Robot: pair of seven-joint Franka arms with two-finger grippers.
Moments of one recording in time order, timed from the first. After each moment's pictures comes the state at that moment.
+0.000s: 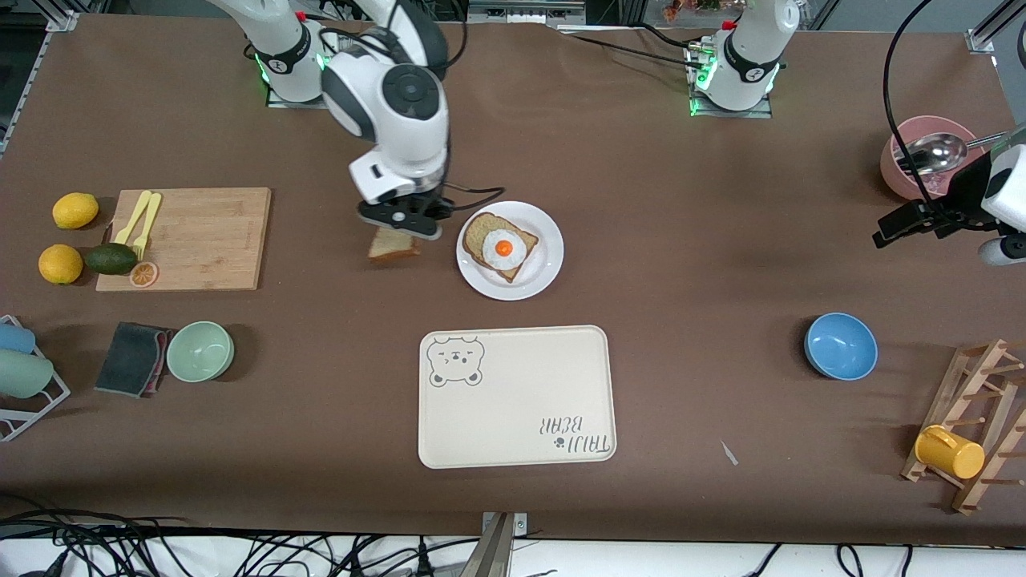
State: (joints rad) left arm 0.12 0.02 -0.05 -1.74 -0.04 1.76 -0.11; right arm 0.38 0.35 0.41 -1.79 -0.26 2.01 1.14
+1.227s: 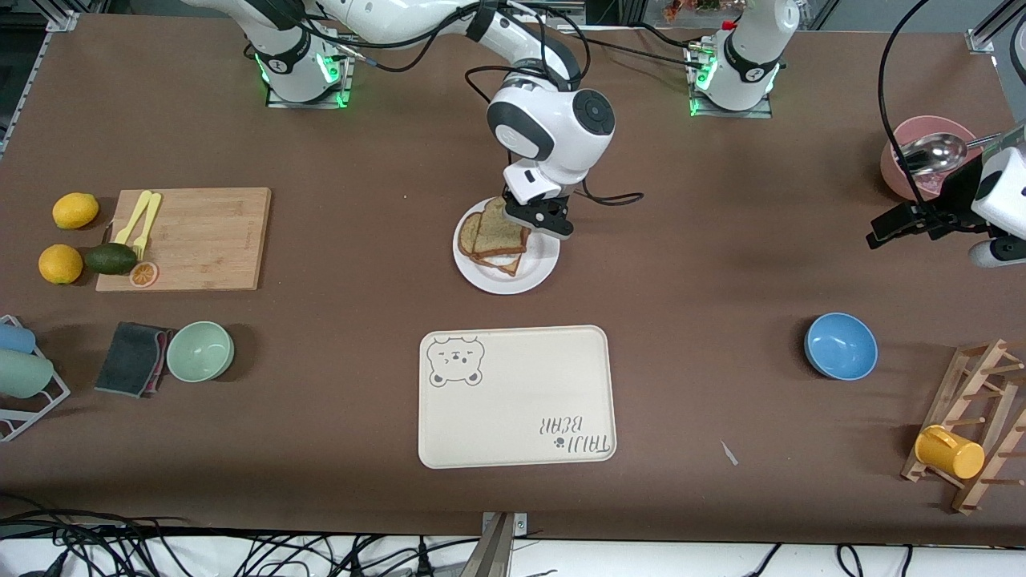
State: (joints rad) left arm 0.12 0.03 -0.05 -1.74 -0.04 1.76 -0.11; right arm 0.76 0.83 0.33 -1.23 -0.42 1.79 1.40
